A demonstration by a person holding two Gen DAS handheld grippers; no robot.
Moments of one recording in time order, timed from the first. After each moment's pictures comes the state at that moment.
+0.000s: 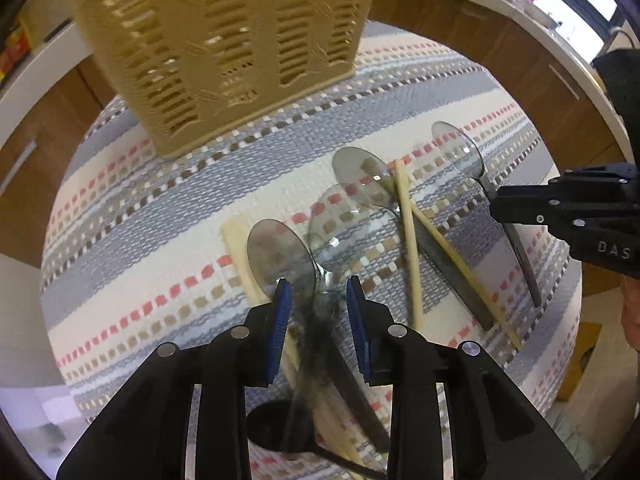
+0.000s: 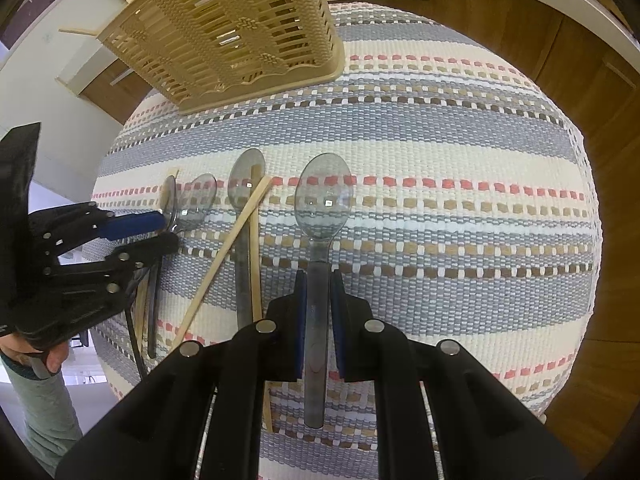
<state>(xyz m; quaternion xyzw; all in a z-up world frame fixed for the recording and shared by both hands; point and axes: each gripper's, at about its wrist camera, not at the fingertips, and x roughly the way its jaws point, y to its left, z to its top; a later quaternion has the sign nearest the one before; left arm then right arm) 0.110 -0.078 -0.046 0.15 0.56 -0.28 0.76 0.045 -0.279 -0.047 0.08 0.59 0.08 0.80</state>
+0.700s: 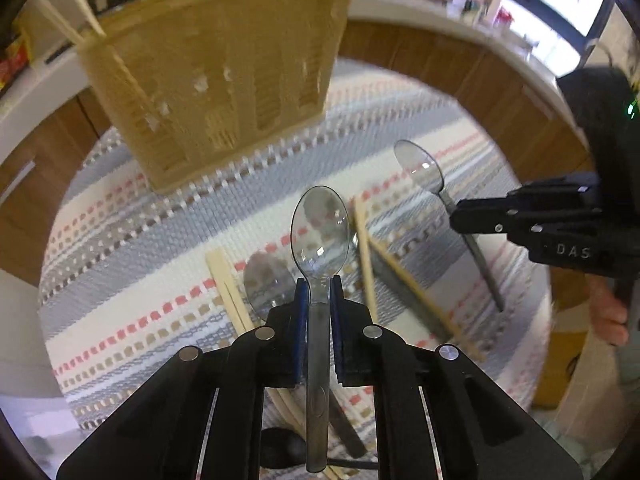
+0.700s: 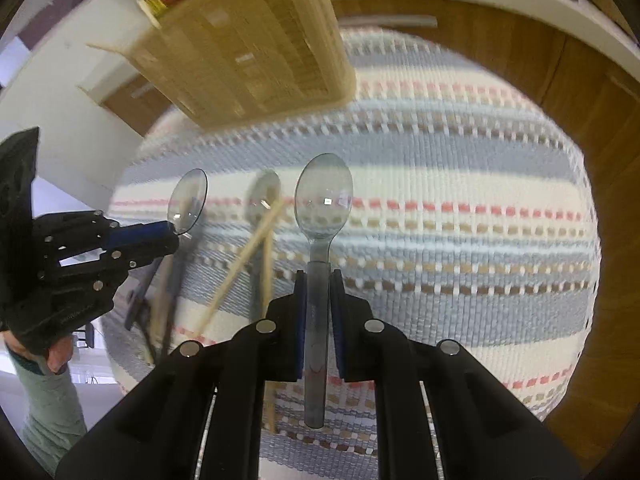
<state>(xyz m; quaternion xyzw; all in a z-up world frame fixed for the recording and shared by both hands) 0.095 -0.098 -0.015 0.10 0.51 -0.31 0.79 0.033 -0.291 -0.022 0.09 0.55 0.11 0.82</state>
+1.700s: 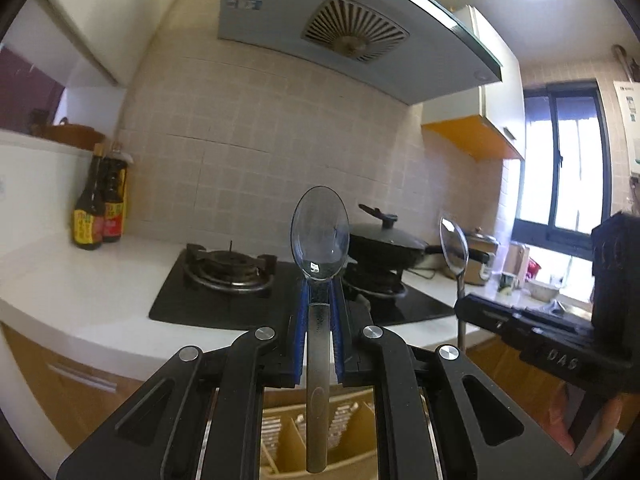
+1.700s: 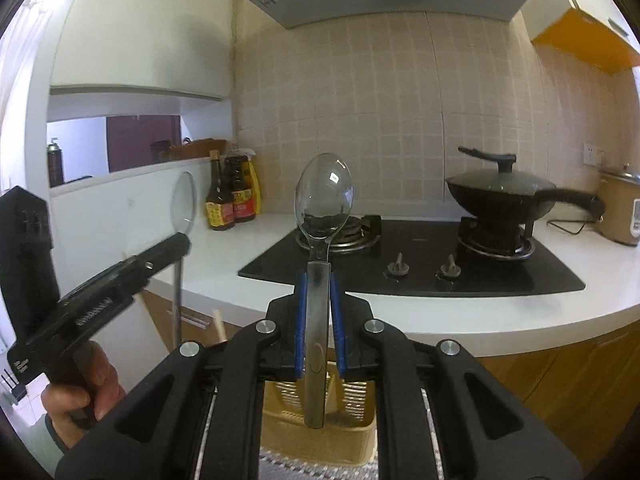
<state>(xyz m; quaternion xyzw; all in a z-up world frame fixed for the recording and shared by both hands) 0.154 -0.036 0.152 -0.08 0.06 -0.22 0.97 0.121 -0.265 0.138 0.02 0.14 0.12 0.98</state>
